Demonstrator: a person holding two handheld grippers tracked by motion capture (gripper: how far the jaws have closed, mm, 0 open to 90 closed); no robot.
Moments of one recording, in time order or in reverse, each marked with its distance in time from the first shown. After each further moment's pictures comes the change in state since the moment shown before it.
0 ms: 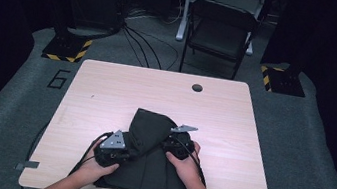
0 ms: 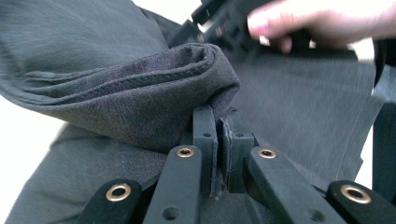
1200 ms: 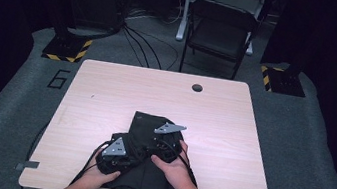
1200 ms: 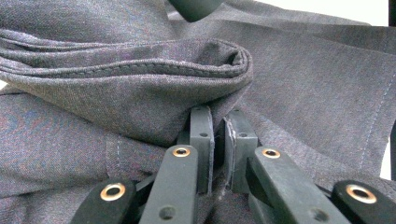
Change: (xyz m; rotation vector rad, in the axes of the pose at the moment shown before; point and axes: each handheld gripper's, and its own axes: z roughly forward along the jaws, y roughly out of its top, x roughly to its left) left arm -0.003 -0.027 0.017 0.001 -0.013 -0.061; right arm 0.063 0.028 -0.038 -0.070 0.198 -0.105
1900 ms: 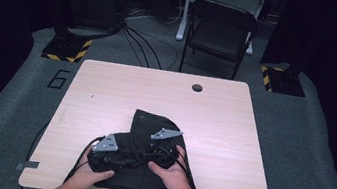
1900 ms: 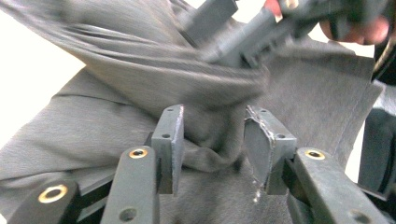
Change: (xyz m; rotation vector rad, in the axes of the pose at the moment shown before) left arm 0.002 0.012 -0.035 -0.045 0.049 -0.062; right arm 0.011 -0.012 0.004 0.029 0.037 -0.003
